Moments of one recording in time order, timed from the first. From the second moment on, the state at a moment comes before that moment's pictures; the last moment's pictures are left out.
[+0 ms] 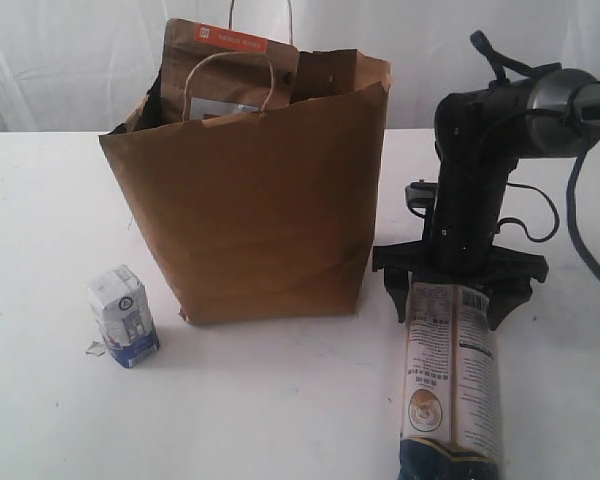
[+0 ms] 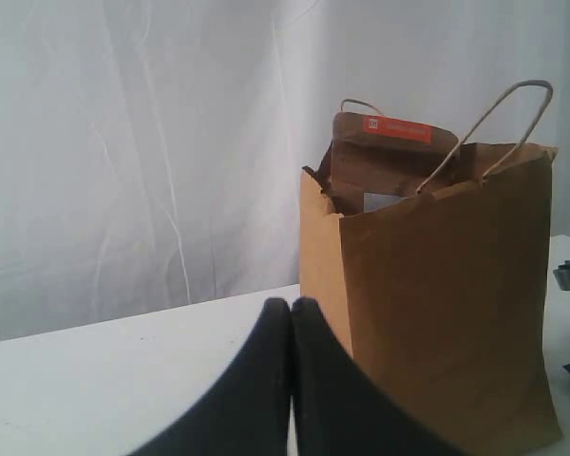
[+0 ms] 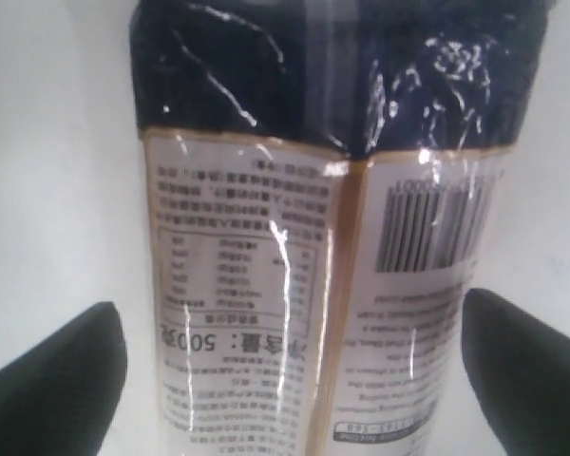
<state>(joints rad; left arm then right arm) -0.12 0.08 -0.11 -1.74 0.26 1.72 0.33 2.02 -1.38 0.00 1.09 0.44</state>
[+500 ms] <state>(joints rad) -0.12 0.08 -0.11 -1.74 0.26 1.72 0.33 2.05 -1.38 0.01 1.09 0.42</state>
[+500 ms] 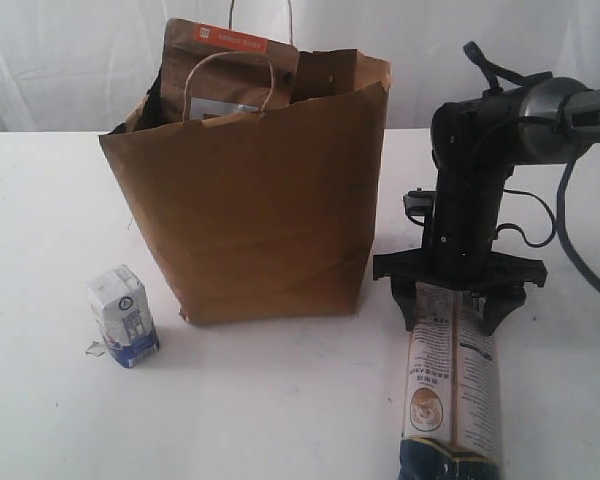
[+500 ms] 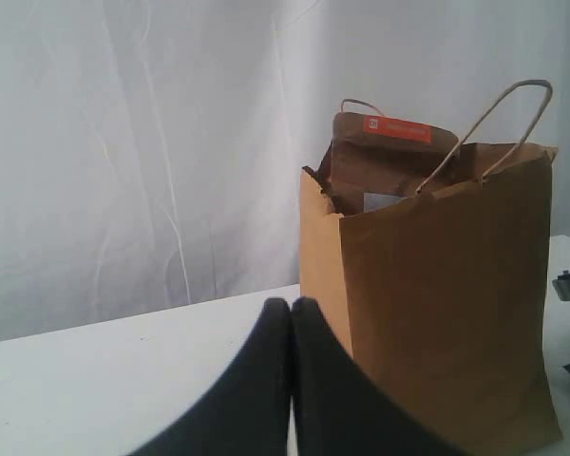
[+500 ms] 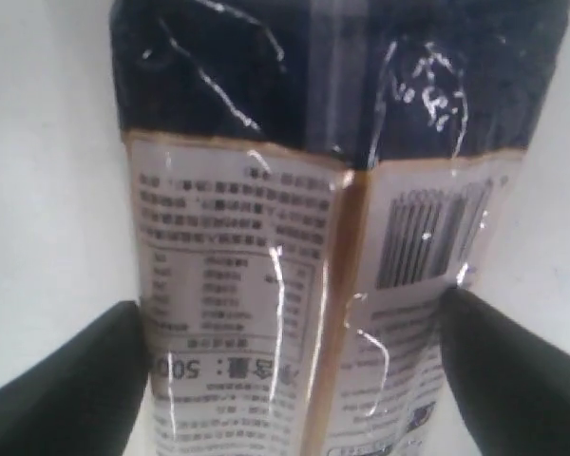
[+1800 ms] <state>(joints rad) -0.12 0.08 -0.11 -1.74 0.26 1.72 0.25 1.44 -1.38 -0.06 1.20 -0.01</state>
